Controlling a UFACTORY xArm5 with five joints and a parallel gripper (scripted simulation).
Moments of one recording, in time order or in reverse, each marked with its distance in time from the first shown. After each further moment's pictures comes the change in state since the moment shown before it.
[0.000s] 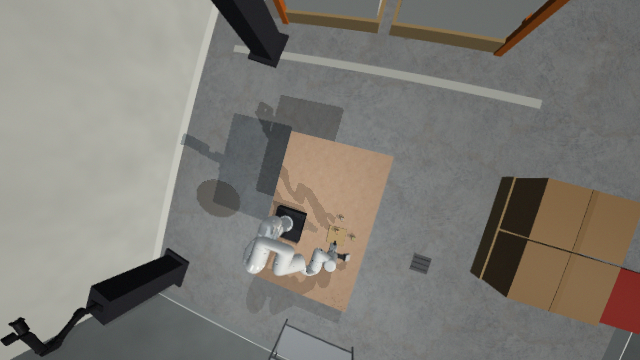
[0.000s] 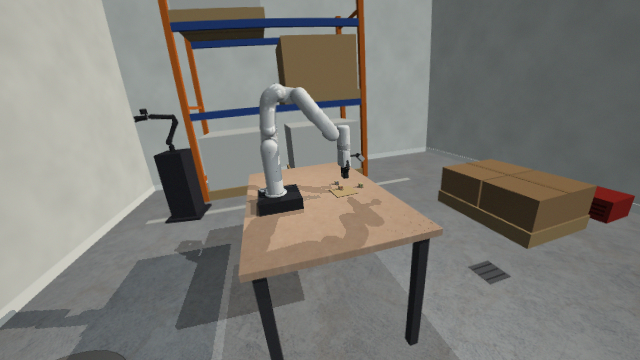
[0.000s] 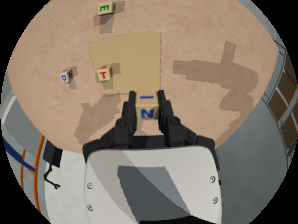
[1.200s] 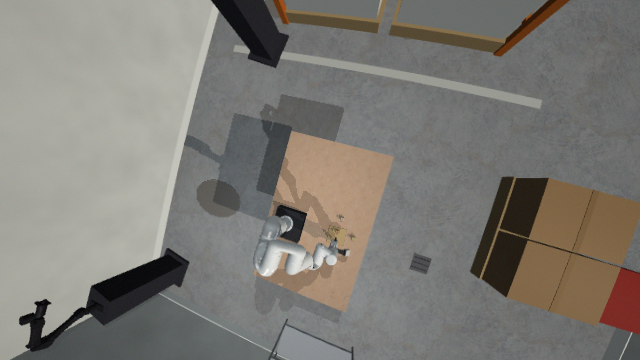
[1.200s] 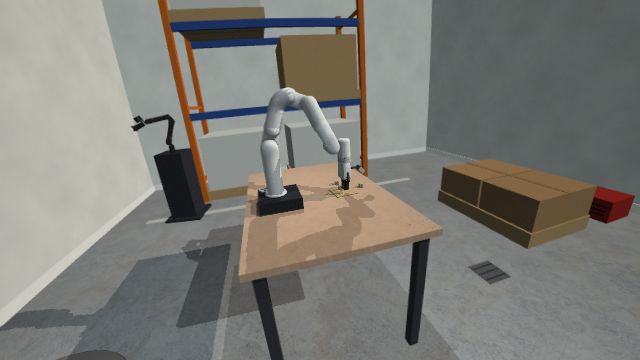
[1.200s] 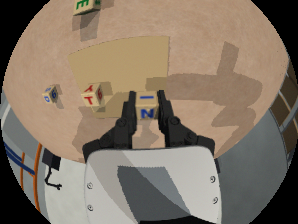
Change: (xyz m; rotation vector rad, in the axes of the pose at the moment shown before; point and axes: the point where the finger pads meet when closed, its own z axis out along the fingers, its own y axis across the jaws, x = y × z) arm 0.000 0.000 0.073 0.000 0.001 -0.001
